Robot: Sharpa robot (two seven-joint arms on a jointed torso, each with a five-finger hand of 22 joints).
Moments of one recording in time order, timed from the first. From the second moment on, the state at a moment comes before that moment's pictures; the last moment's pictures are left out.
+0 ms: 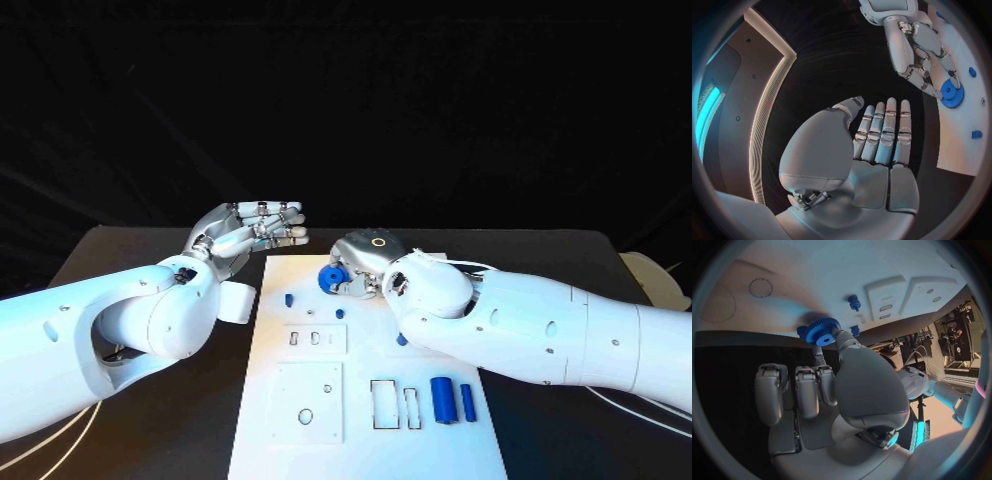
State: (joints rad) left arm 1.29 -1.00 -0.02 1.77 0.01 -0.44 0.41; left_hand 1.39 -0.09 0.37 0.11 0.23 0.95 0.22 0.11 0.07 1.04 0.17 0.09 0.07 1.03 0.13 0.18 0.12 0.17 0.82 0.28 0.29 0.10; right arm 1.31 -0.48 -0.12 1.42 -1.79 -0.36 -0.37; right_hand 1.34 -0.09 0.14 0.14 0.34 1.02 0.13 0.20 0.19 1.47 0.04 1.48 1.31 1.47 -0.03 1.56 1.31 0.04 1.46 0.08 1.48 1.31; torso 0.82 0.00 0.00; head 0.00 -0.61
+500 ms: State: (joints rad) left arm 1.29 -0.99 -0.02 1.76 0.01 -0.44 0.40; left_hand 1.39 -0.09 0.37 0.11 0.23 0.95 0.22 0.11 0.07 1.04 0.17 0.09 0.07 1.03 0.13 0.18 0.12 0.17 0.82 0.28 0.29 0.10; right arm 1.30 -0.47 -0.12 1.40 -1.78 -0.36 -0.36; right_hand 1.33 -0.11 0.15 0.15 0.34 1.02 0.12 0.19 0.19 1.47 0.04 1.47 1.31 1.47 -0.03 1.56 1.31 0.04 1.46 0.08 1.48 1.31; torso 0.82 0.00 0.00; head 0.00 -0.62
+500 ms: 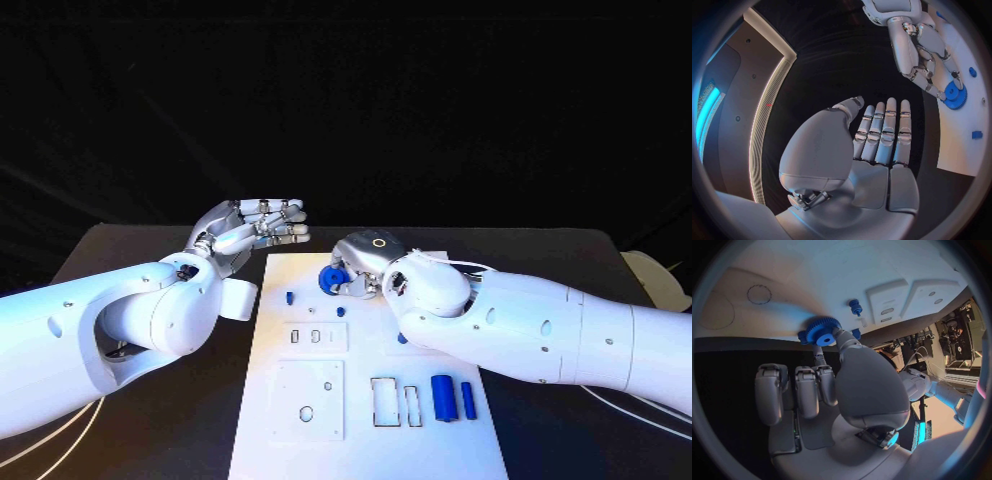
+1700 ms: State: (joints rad) left arm 1.29 -0.99 -0.02 1.76 0.01 -0.44 0.39; left_hand 1.39 -0.09 0.38 0.11 0.23 0.94 0.23 0.10 0.07 1.04 0.17 0.08 0.07 1.03 0.14 0.17 0.12 0.17 0.82 0.28 0.29 0.10; right arm 1.30 -0.47 -0.12 1.37 -1.67 -0.30 -0.33; right_hand 1.17 -0.12 0.12 0.28 0.32 0.99 0.15 0.10 0.17 1.46 0.07 1.45 1.31 1.46 -0.01 1.56 1.31 0.04 1.47 0.10 1.47 1.31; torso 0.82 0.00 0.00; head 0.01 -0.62
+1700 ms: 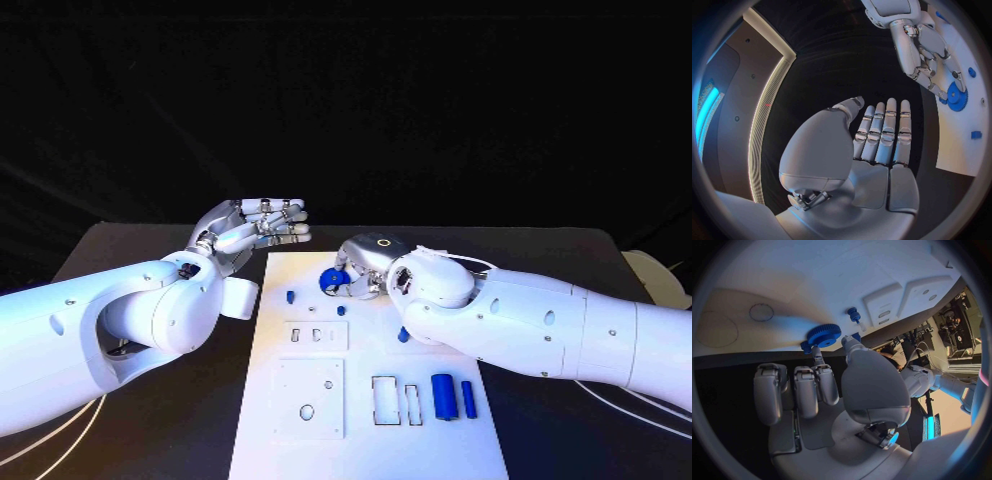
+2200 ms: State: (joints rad) left arm 1.29 -0.99 -0.02 1.75 0.01 -0.44 0.39; left_hand 1.39 -0.09 0.38 0.11 0.23 0.94 0.23 0.10 0.07 1.04 0.17 0.08 0.07 1.03 0.14 0.17 0.12 0.17 0.82 0.28 0.29 0.10; right arm 1.30 -0.52 -0.12 1.40 -1.65 -0.33 -0.33; right_hand 1.18 -0.14 0.13 0.26 0.35 0.99 0.15 0.10 0.17 1.46 0.07 1.47 1.31 1.46 -0.01 1.56 1.31 0.04 1.47 0.10 1.47 1.31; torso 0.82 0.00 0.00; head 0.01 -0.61
